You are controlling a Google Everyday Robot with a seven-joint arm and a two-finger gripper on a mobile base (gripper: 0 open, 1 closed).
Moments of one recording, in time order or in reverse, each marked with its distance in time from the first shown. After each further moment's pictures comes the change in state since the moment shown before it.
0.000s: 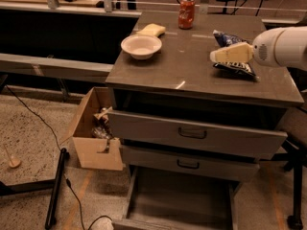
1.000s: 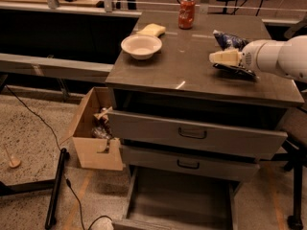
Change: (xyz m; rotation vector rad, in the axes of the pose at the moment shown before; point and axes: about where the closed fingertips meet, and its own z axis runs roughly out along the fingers) arm 0.029 -0.050 0.085 0.048 -0.042 0.067
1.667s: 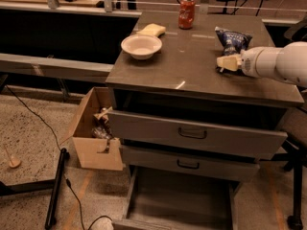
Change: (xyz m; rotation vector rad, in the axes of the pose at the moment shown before) arm 0.030 -0.005 0.013 -0.005 0.053 0.015
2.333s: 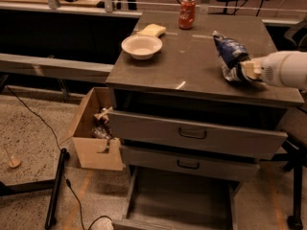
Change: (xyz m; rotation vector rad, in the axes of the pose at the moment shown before) arm 0.004 0.017 -0.086 -0.013 0.008 -0.068
